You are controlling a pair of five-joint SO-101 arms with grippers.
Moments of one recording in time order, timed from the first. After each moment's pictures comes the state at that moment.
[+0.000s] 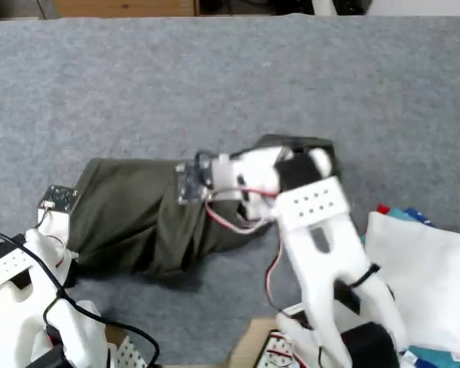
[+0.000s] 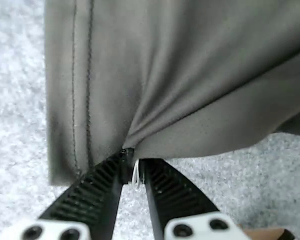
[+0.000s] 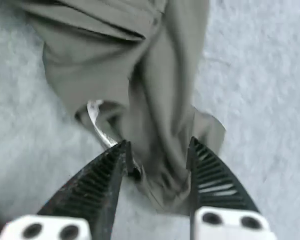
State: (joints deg) left arm -39.6 -36.7 71.4 58.6 -55.3; right arm -23.5 -26.6 34.2 70.1 67.9
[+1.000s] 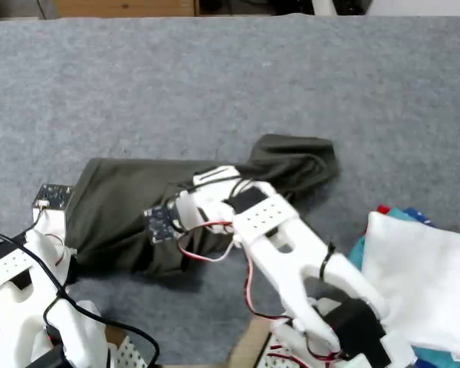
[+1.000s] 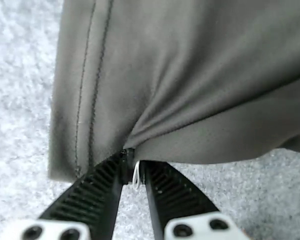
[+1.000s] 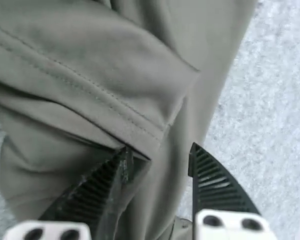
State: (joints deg) left arm -39.6 -36.7 71.6 56.9 -50.1; right arm -35.3 -16.1 49.3 37.1 72.8
